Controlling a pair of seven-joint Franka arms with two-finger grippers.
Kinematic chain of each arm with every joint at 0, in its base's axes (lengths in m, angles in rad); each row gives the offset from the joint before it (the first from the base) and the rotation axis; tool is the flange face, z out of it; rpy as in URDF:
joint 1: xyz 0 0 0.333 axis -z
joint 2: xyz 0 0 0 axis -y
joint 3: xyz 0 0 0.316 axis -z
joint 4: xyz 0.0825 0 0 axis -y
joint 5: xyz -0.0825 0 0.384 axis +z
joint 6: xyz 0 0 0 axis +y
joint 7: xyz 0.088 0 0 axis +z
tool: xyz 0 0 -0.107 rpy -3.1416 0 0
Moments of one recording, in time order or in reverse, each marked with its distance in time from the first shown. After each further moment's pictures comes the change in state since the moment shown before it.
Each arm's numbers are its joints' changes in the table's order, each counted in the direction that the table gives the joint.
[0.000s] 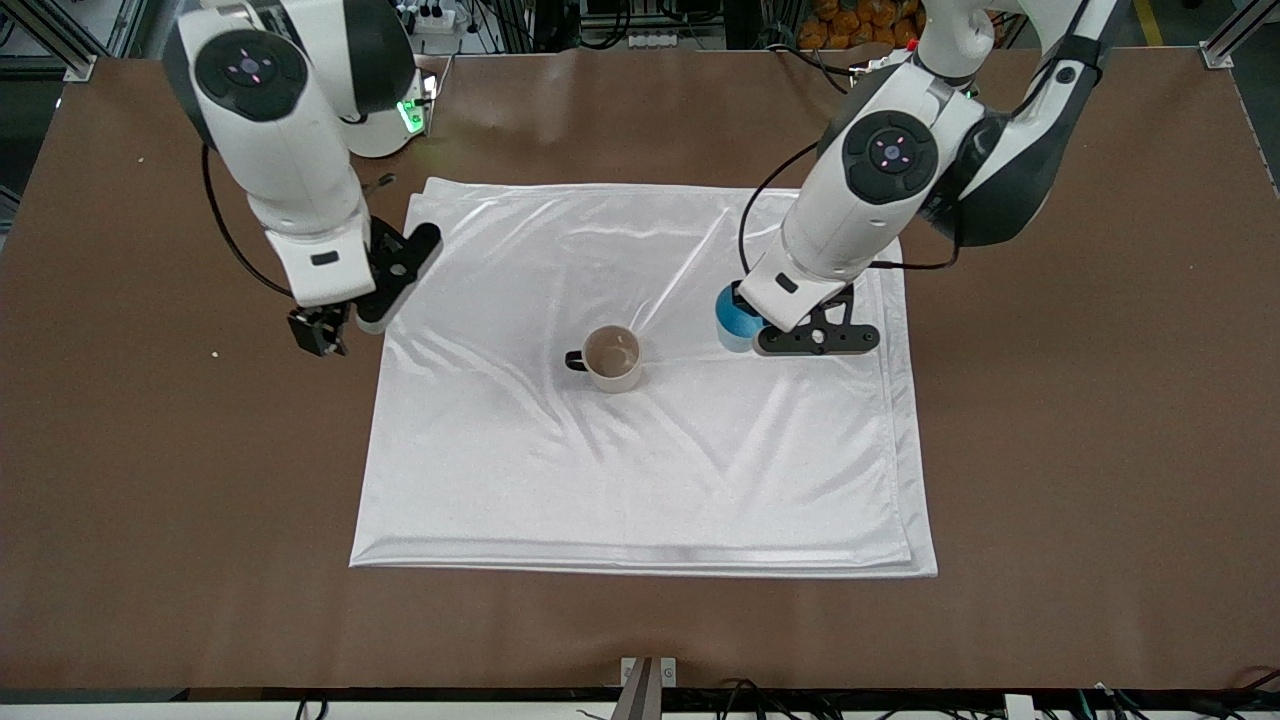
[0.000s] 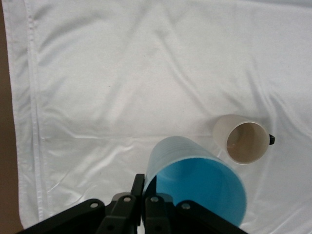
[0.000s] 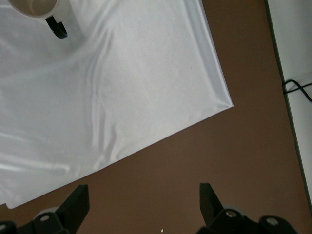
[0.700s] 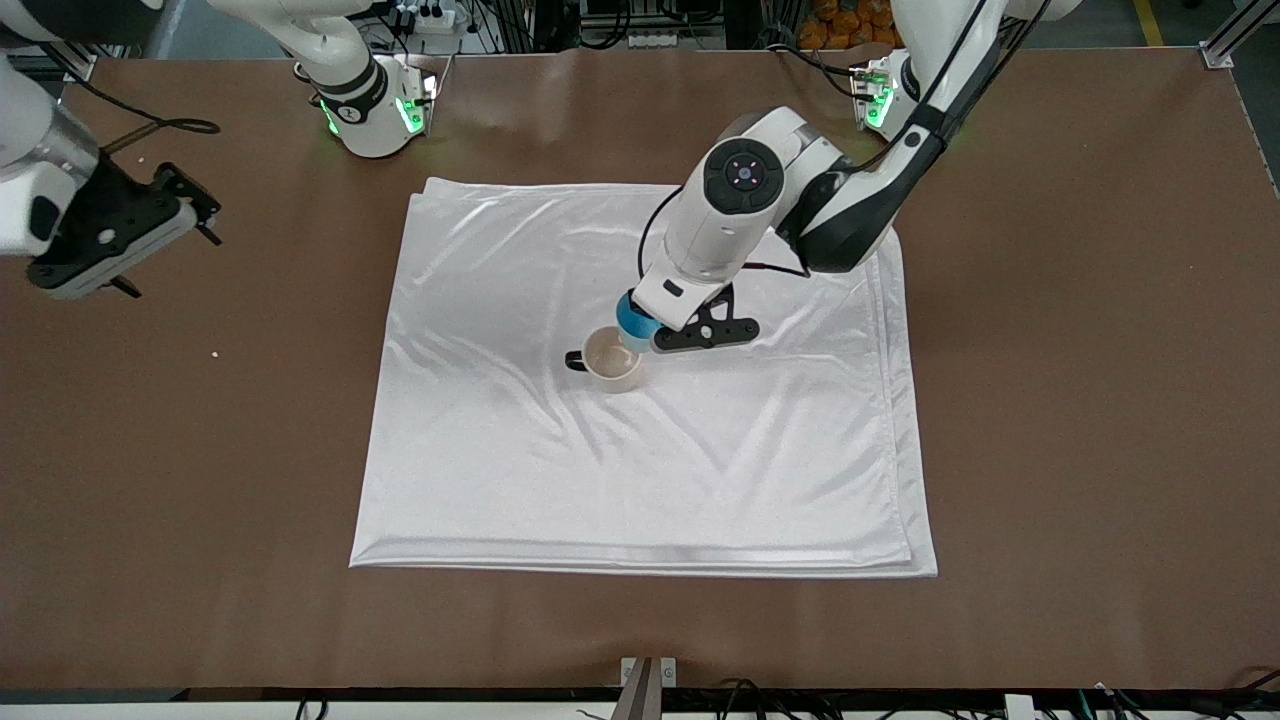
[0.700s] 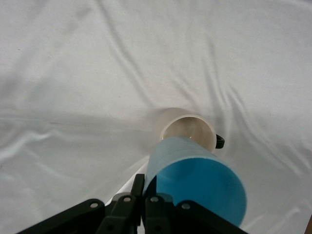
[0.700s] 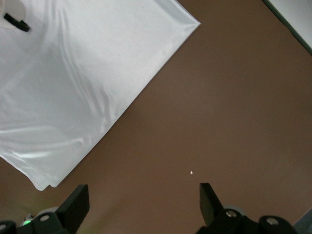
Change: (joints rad) left arm 0.178 -0.157 -0.010 0.000 0.000 -0.240 0.265; right arm 0.323 0.118 0.020 0.053 0.149 0.202 -0.052
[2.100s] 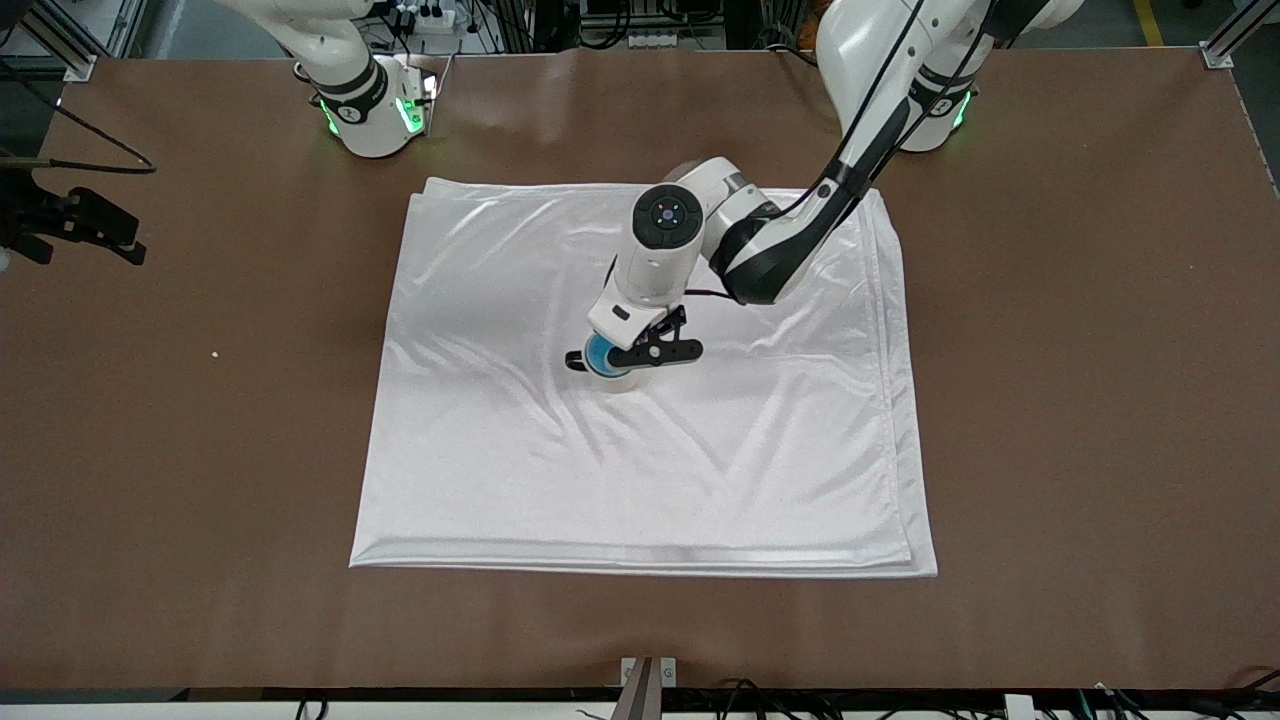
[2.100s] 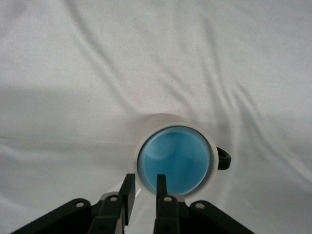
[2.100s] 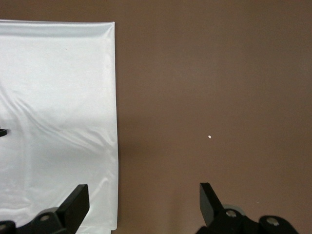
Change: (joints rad) left arm 0.176 -0.173 -0.128 0.085 0.052 -0.096 0.043; right arm 0.110 -0.001 0.021 0.053 0.058 0.033 -0.564
